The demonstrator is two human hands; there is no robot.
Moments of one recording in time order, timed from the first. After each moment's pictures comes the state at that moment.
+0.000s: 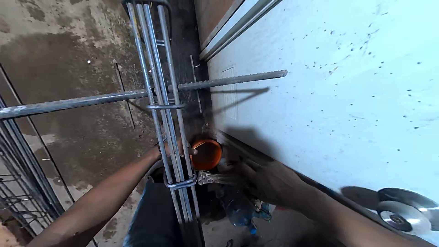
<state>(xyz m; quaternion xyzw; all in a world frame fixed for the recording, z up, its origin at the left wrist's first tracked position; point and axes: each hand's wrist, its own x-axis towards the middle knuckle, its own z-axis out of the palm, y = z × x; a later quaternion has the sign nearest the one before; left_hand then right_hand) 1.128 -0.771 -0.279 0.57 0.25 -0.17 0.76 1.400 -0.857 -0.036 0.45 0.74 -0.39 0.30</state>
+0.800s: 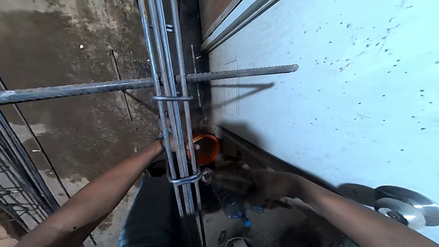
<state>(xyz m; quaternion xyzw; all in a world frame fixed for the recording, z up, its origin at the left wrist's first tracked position) 1.128 -0.781 -0.291 0.55 0.25 -0.12 0.79 1.402 -0.858 -0.063 0.46 0.30 -0.79 0.28</state>
